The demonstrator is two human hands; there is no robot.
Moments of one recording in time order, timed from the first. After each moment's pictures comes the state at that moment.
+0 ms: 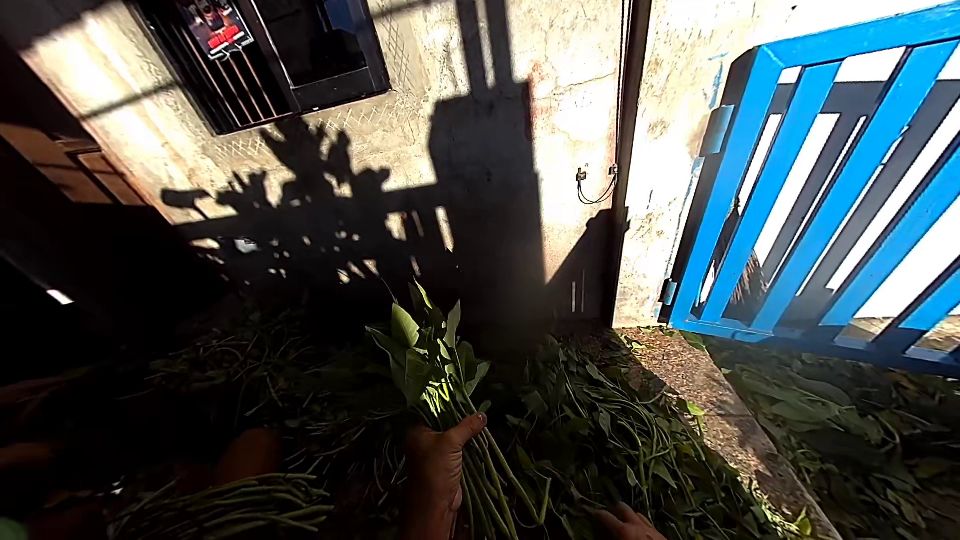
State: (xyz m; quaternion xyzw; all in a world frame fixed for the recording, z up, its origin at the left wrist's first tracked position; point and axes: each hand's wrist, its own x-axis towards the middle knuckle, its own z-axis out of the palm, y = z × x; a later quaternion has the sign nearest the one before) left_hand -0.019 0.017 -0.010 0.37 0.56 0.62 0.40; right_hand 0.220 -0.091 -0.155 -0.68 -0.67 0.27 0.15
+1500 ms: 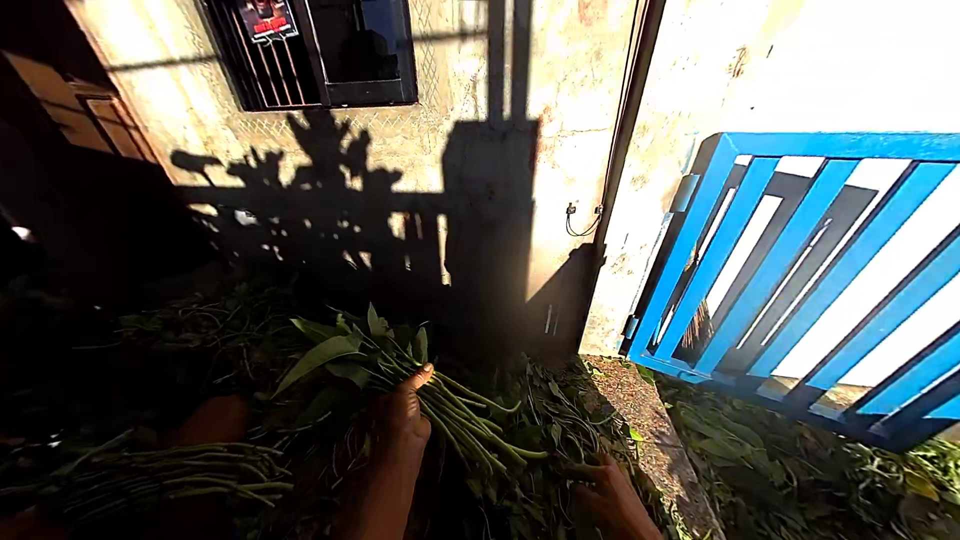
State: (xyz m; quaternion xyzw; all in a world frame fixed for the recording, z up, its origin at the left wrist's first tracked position) left_hand -0.013 0.040 0.006 0.16 0.51 0.73 0.43; right_hand 0.290 -0.064 -0.096 -0.68 -0.60 0.31 0.29
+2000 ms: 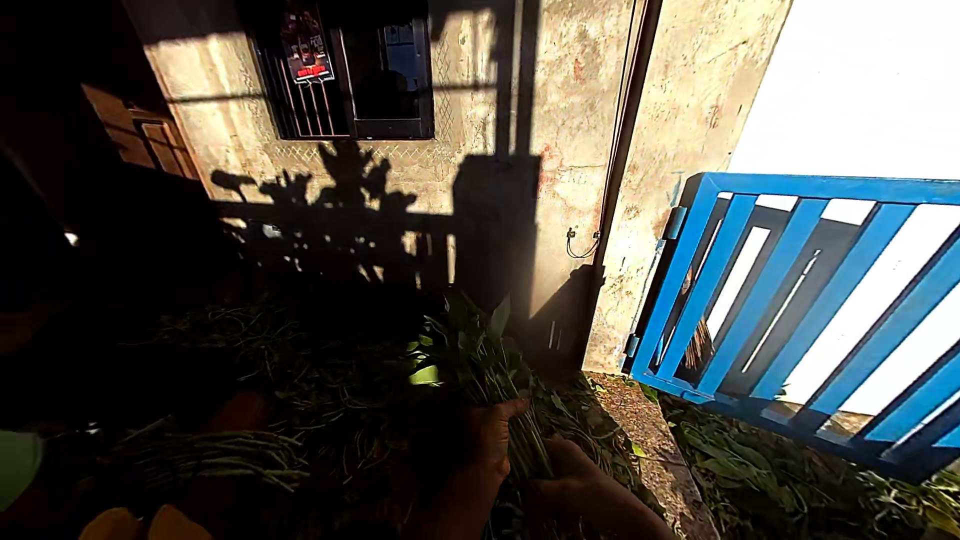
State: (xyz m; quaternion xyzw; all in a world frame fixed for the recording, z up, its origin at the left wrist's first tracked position) left_hand 0.084 -0.033 0.031 0.29 0.52 0.61 0.53; right_hand 0.248 -0.059 -0.024 -0.38 -0.69 0.53 0.32
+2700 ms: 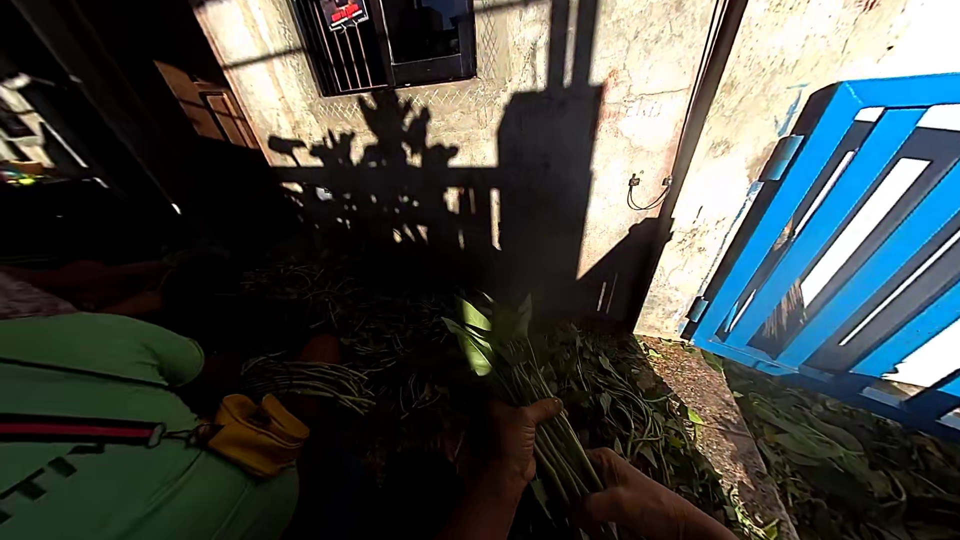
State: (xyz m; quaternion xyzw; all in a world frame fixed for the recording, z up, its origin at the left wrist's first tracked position) left_hand 0.044 -0.074 -0.014 0.25 0.46 0.62 0.58; right_hand 0.230 -0.093 -0.056 -0.29 -0.62 0.69 0.23
